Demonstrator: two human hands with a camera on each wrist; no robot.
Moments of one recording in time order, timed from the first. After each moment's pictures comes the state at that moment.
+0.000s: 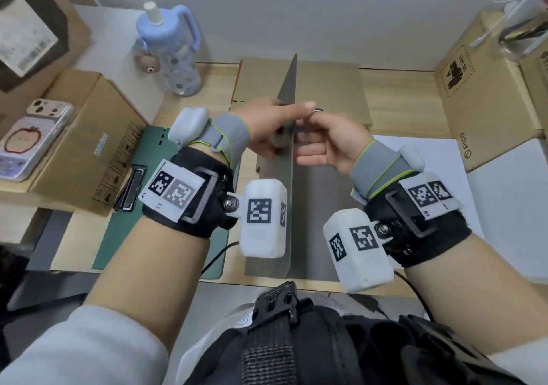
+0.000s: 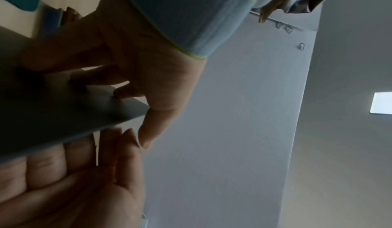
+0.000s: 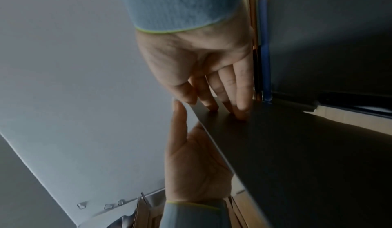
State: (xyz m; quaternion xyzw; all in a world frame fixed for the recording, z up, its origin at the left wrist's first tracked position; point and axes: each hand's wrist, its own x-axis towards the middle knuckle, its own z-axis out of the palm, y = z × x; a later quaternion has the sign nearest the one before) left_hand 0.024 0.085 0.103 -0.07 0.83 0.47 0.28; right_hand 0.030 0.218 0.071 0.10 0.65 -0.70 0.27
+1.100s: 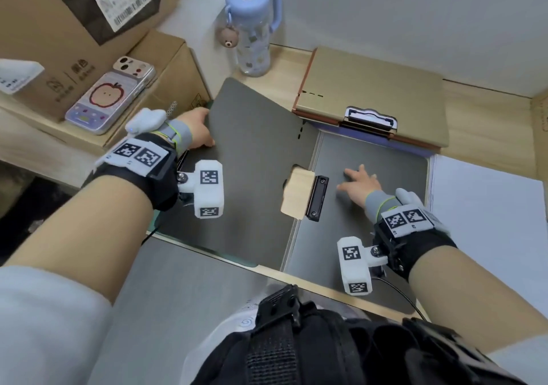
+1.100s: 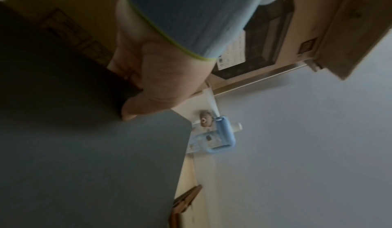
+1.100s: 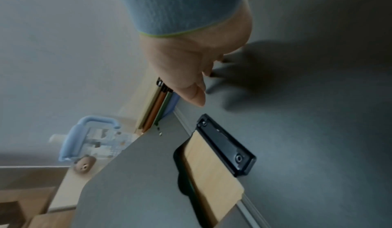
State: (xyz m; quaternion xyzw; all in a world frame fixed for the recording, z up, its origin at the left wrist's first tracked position) left_hand 0.021 -0.126 0.015 -0.25 0.90 0.27 0.23; right_hand 0.016 0.186 -0.060 0.07 0.90 -0.22 0.36
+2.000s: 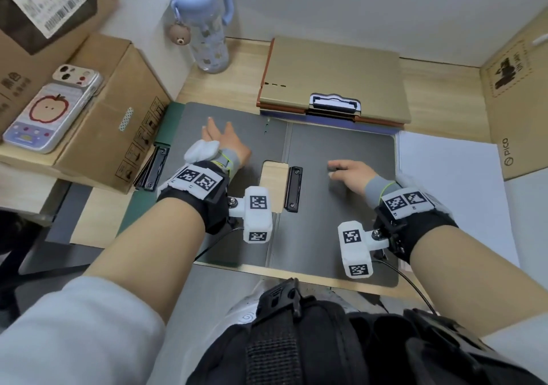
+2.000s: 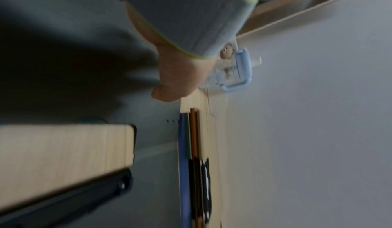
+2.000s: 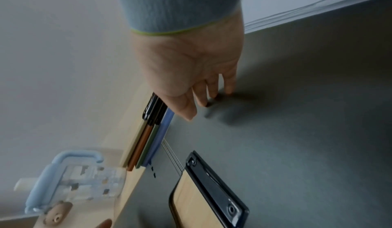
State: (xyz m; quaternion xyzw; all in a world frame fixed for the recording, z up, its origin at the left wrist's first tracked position) left_hand 0.016 -0.014 -0.028 -0.25 0.92 0.19 0.22; right_hand 0.024 0.227 -0.057 0.10 0.86 -0.38 0.32
